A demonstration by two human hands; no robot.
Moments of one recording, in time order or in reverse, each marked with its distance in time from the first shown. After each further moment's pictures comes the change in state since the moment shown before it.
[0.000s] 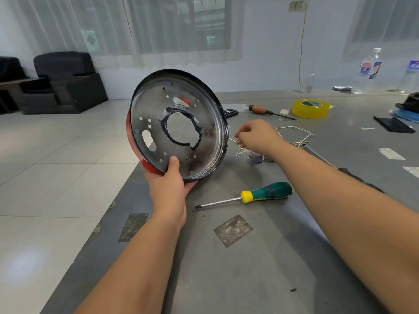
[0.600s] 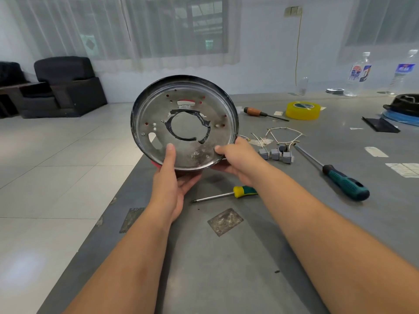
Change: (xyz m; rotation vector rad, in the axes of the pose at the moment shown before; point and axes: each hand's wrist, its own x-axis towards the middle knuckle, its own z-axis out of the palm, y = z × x) left_hand -0.010 0.012 0.000 0.061 -0.196 -0.142; right_hand -0.069 -0.028 0.037 0.928 -0.134 0.220
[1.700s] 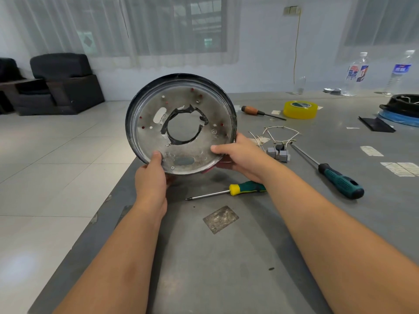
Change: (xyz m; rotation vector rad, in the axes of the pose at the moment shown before) left_hand 0.018 0.005 -0.018 0.171 0.222 0.080; right_hand 0.004 -0.001 -0.026 -0.149 -0.152 -0.063
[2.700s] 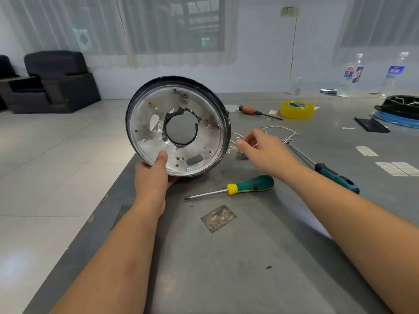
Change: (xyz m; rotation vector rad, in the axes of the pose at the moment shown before) left_hand 0.001 -0.005 0.002 -0.004 -0.025 0.039; right_hand -0.028 -0.005 -0.053 -0.959 0.291 -0.286
